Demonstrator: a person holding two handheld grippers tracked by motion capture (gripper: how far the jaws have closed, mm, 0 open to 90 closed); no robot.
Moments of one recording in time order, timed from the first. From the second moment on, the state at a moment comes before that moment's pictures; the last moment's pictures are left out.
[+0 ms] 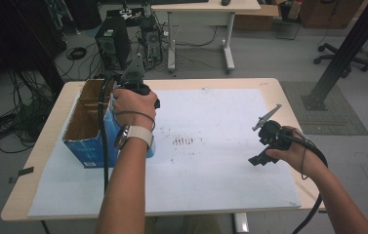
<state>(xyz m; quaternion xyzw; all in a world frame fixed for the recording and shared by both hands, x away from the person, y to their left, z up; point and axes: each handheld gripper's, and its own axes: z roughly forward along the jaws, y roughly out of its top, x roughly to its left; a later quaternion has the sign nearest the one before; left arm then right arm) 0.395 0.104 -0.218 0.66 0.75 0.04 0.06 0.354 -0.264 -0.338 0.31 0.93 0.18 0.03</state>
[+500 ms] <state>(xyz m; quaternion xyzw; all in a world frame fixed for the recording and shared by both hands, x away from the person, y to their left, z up) 0.388 0.107 -0.191 0.67 0.74 0.04 0.06 0.354 -0.261 -0.337 0.31 0.93 0.18 0.03</state>
